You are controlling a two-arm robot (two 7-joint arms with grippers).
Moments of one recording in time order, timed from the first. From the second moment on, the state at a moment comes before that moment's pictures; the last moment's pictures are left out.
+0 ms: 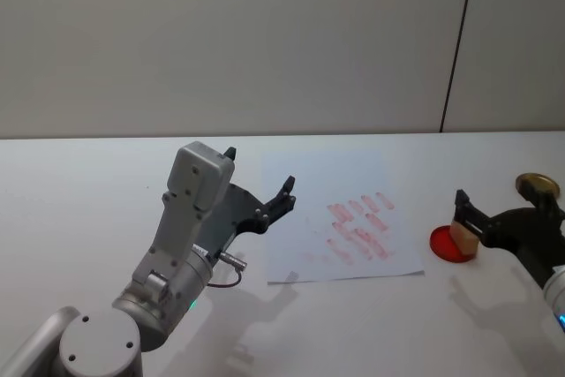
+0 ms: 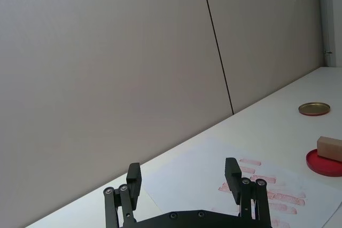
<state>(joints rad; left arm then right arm) -0.24 0.38 0.45 -1.63 -0.20 0.01 -0.01 0.02 0.31 -0.20 -1.78 0.31 0.22 -0.05</state>
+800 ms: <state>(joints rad) -0.24 0.38 0.45 -1.63 -0.20 0.01 -0.01 0.17 0.26 -0.19 -1.60 0.32 0.41 -0.05</state>
